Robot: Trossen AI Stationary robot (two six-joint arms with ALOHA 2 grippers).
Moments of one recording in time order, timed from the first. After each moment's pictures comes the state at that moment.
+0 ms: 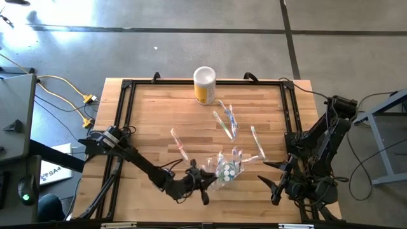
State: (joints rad) left arm -0.61 2.01 1.14 0.83 -0.94 -0.37; right arm 1.18 1.34 0.75 0.61 1.57 -0.44
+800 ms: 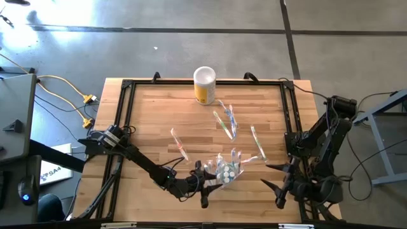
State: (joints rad) left arm -0.59 2.01 1.14 0.79 -0.74 -0.35; right arm 1.22 1.34 0.75 0.66 1.57 -0.41
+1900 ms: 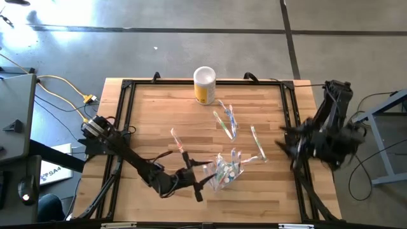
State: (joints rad) left arm -0.63 1.79 1.14 0.81 -0.96 0.20; right arm 1.19 0.89 0.75 0.72 1.57 -0.55
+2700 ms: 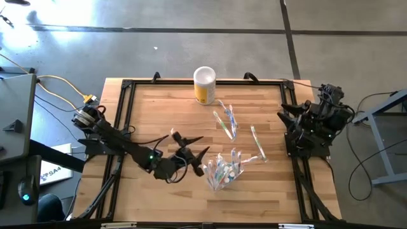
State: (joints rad) left arm -0.54 1.61 1.14 0.38 -1.17 0.15; right arm 1.03 0.29 0.36 0.72 1.57 -0.50
